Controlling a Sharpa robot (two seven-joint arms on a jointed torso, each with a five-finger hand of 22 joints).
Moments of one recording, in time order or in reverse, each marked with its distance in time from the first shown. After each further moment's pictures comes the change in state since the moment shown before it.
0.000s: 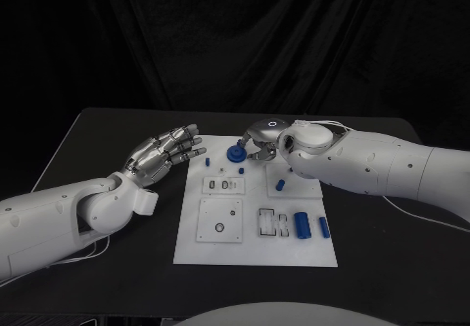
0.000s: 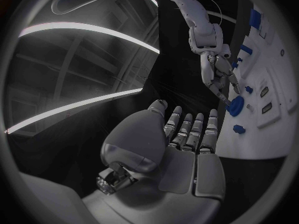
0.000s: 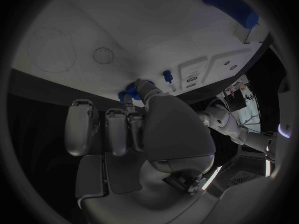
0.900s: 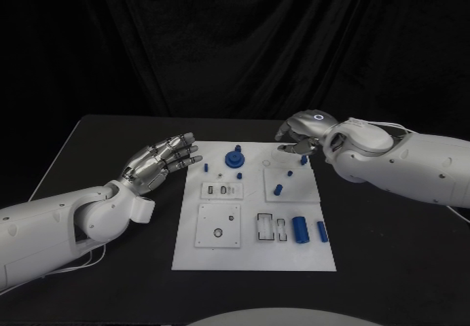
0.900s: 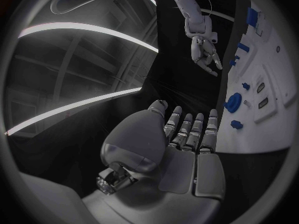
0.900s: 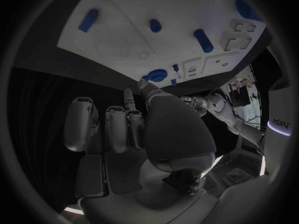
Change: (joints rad) left arm -0.018 -0.008 0.000 -0.012 0.000 0.000 0.001; left_hand 0.000 0.000 0.006 0.000 0.004 0.000 0.000 0.000 0.000 0.000 0.000 0.000 0.000 0.000 0.000 0.000 0.000 0.000 0.000 0.000 0.000 0.000; right arm 0.051 -0.321 -0.005 0.230 0.000 -0.147 0.011; right_hand -0.018 -0.008 -0.007 0.043 -0.048 0.088 -0.007 0.014 0.001 -0.015 0.000 -0.038 0.000 0.000 0.000 -0.063 0.000 0.000 -0.005 0.002 -0.052 0.000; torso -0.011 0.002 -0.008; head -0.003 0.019
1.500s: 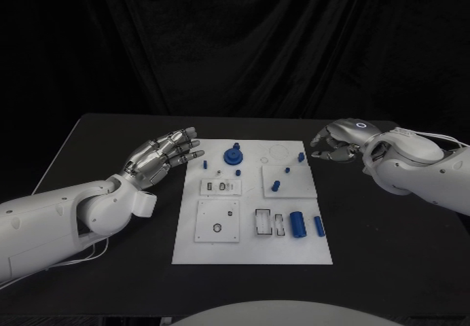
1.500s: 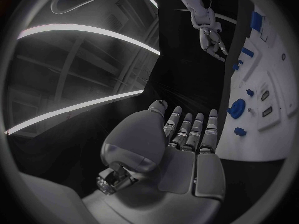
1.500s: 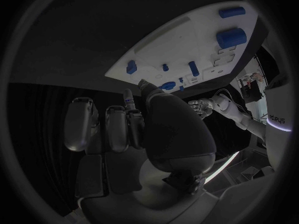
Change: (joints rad) left arm -0.003 0.005 0.000 -0.002 0.000 0.004 0.001; left_hand 0.000 0.000 0.000 0.000 0.000 0.000 0.000 0.000 0.000 0.000 0.000 0.000 0.000 0.000 0.000 0.000 0.000 0.000 0.000 0.000 0.000 0.000; right arm -0.037 -0.183 -0.024 0.063 0.059 -0.009 0.000; right_hand -0.005 0.005 -0.005 0.027 -0.037 0.004 -0.004 -0.018 -0.013 -0.007 -0.007 -0.015 0.000 0.000 0.000 -0.015 0.000 0.000 0.004 -0.004 -0.009 0.000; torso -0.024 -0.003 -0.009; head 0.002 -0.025
